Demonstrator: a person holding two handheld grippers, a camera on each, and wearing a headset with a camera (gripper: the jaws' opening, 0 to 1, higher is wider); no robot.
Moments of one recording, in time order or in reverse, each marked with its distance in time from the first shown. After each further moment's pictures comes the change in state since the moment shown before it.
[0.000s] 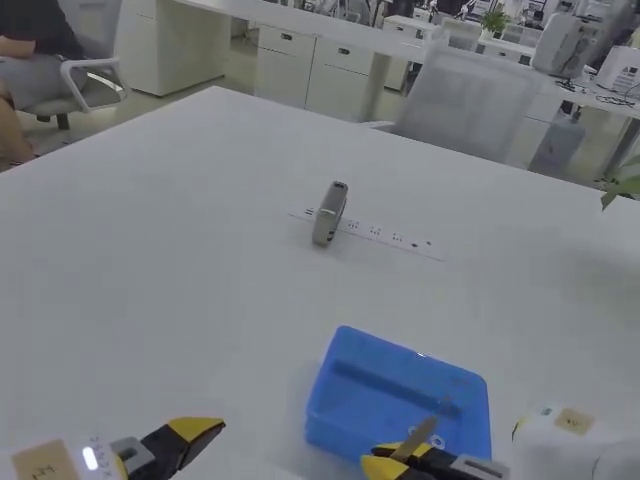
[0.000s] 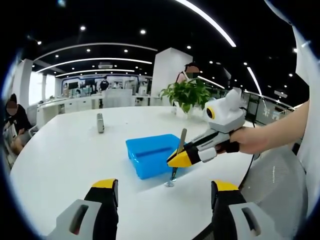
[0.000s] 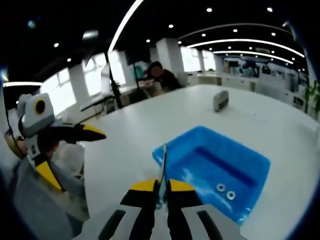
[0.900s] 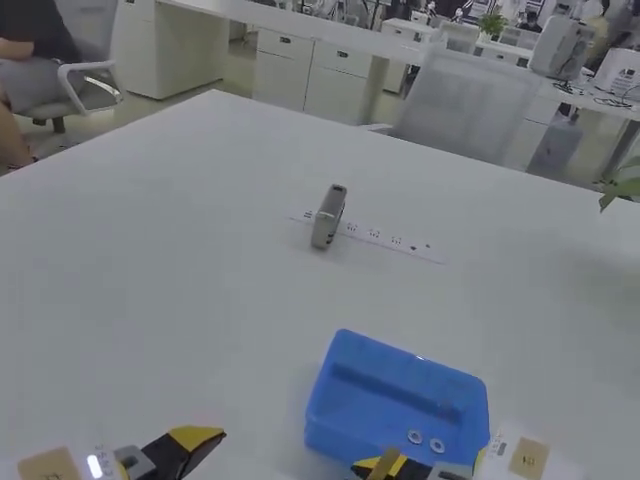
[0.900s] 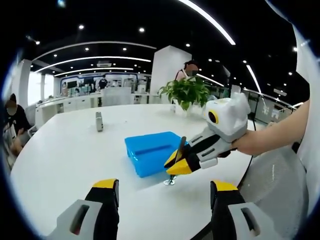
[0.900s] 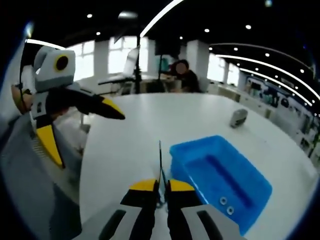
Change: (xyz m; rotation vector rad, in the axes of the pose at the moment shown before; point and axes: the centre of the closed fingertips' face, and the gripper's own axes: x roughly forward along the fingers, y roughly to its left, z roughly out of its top) left arm 0.001 -0.001 -0.003 0.011 0.019 -0.005; right arm 0.006 0.021 -0.010 -0.311 0.044 0.041
